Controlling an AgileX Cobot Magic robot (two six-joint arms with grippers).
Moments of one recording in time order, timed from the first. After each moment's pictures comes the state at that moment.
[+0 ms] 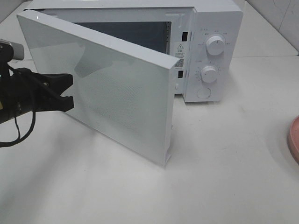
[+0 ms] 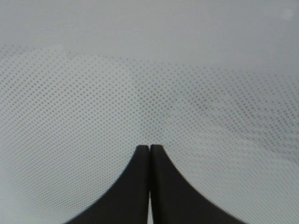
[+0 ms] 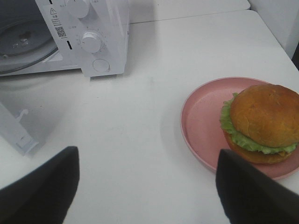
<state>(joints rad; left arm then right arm) -0.32 1.70 -0.49 0.33 -0.89 -0.24 0.01 0.00 -0.50 0.00 1.01 0.13</state>
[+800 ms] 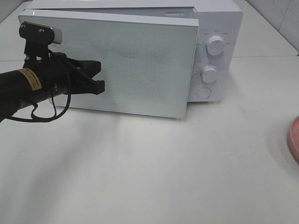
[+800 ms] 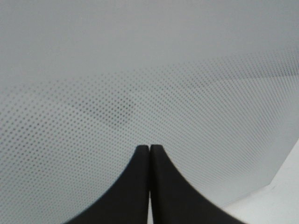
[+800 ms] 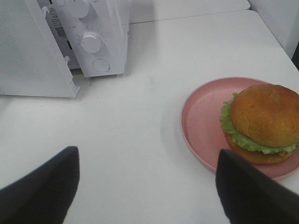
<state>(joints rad) -0.43 1.81 -0.71 0.29 -0.77 -0.24 0.01 0.00 -0.50 0.00 1.01 0.13</state>
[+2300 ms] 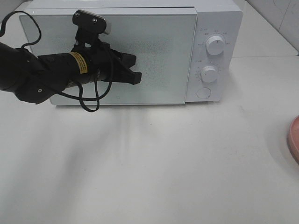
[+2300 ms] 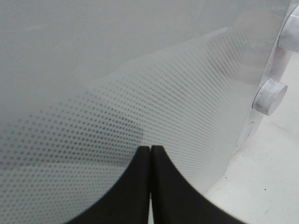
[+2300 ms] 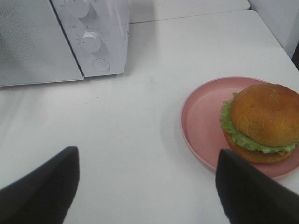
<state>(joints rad) -0.51 1.98 -1.02 0.37 -0.60 -0.27 0.01 0.00 -0.50 0.00 1.01 0.13</state>
